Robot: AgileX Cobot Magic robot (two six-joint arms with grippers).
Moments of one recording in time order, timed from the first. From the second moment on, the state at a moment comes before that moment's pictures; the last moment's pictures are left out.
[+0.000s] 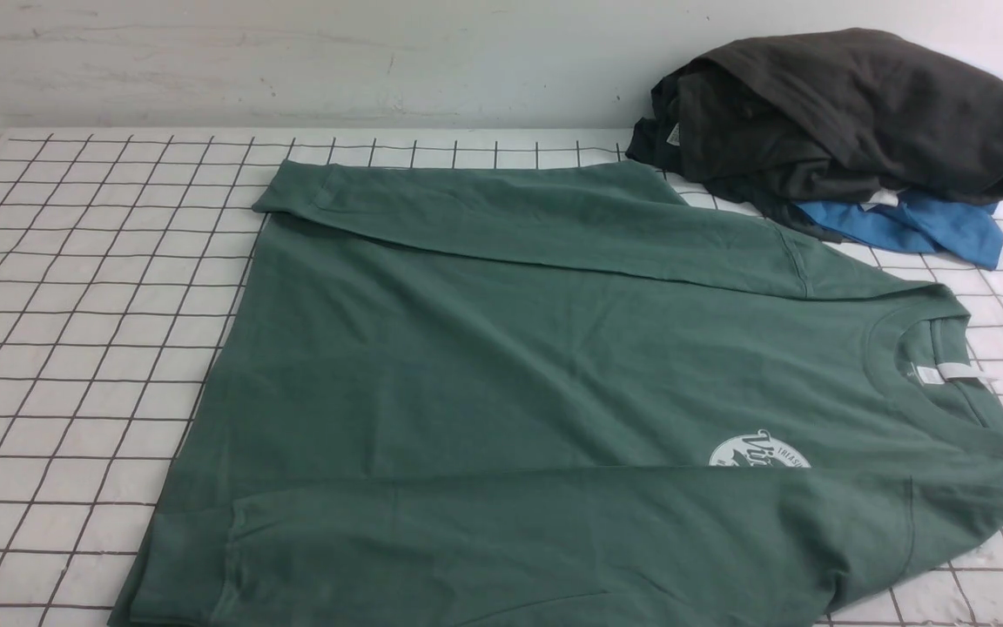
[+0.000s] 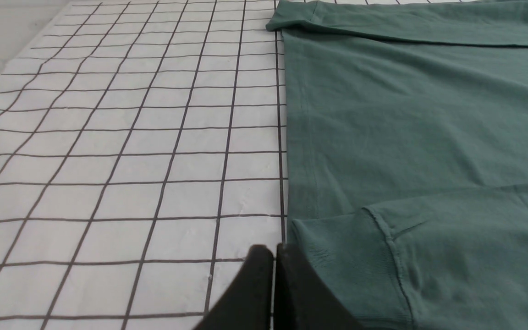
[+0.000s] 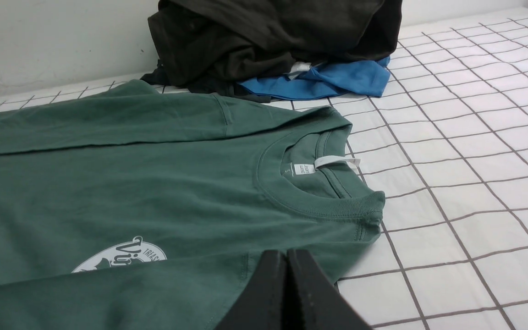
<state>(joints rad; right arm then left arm) -0.08 -0.01 0.02 0.04 0.35 0.10 -0.02 -0.01 0.02 -0.05 0.36 0.00</state>
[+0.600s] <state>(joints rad) -0.08 -0.01 0.03 0.04 -0.23 0.23 -0.02 -0.01 0.03 -0.05 -0.54 -0.10</state>
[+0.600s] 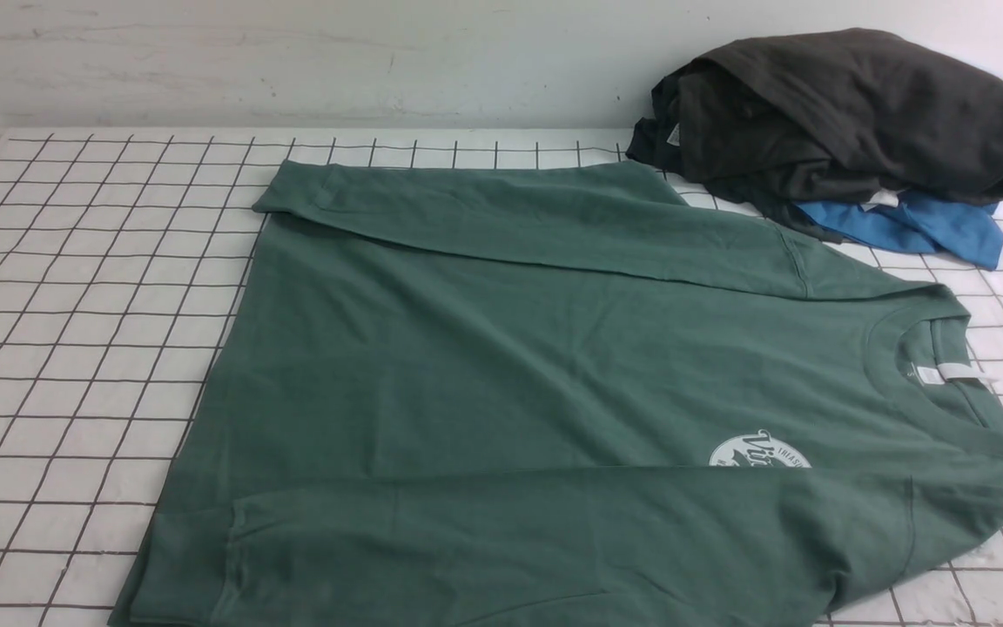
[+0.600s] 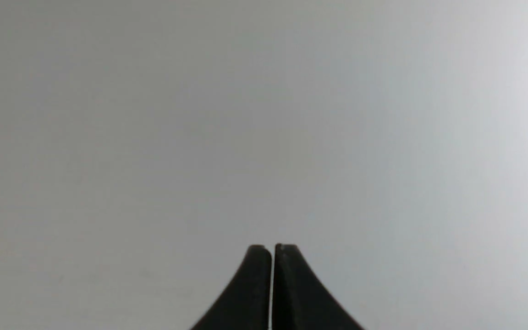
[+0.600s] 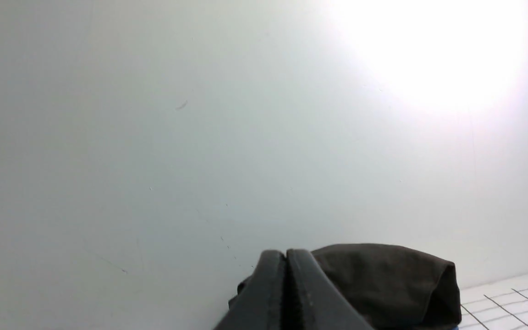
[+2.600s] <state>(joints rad) 0.28 1.29 -0.78 0.08 0.67 -0.21 -0.06 1.51 -0.99 -0.22 0.74 0.17</state>
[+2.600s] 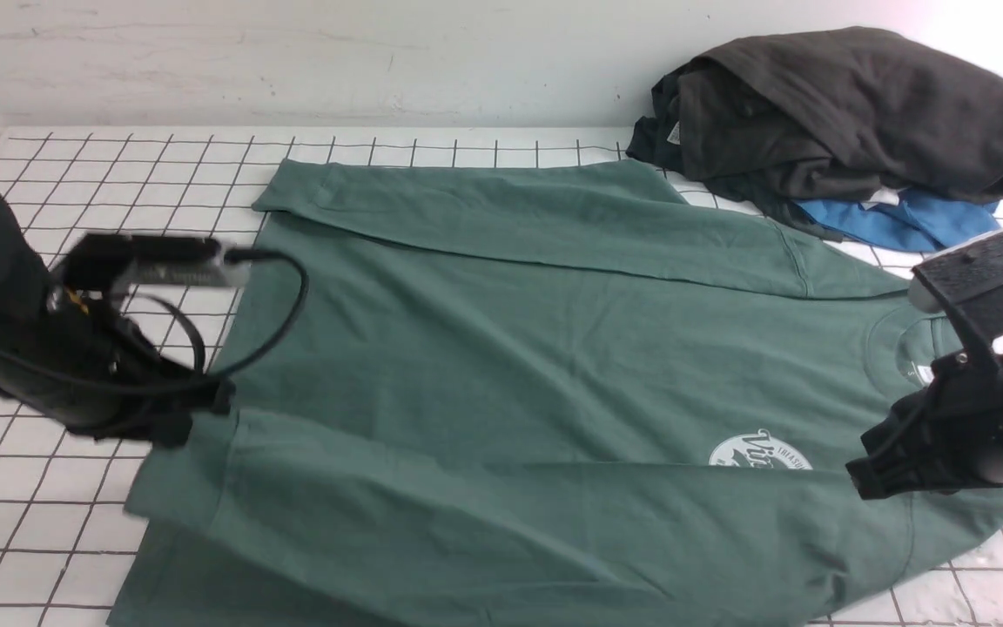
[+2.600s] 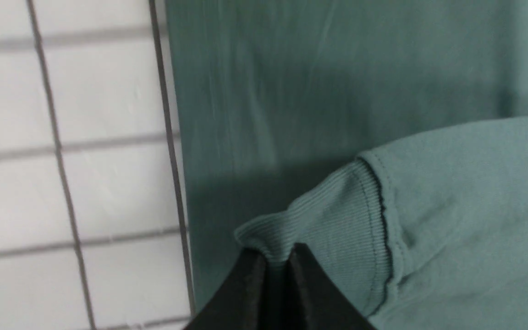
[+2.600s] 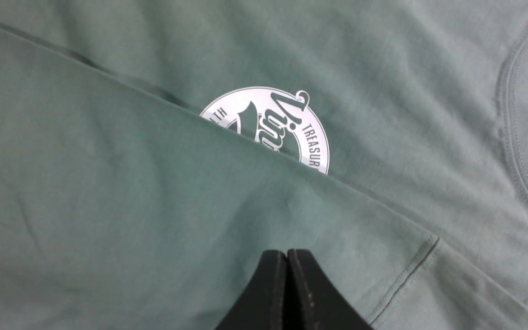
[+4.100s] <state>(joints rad) 0.28 1.29 -0.78 0.15 0.70 -0.21 0.02 2.76 -2.72 -0.24 0.86 0.12</state>
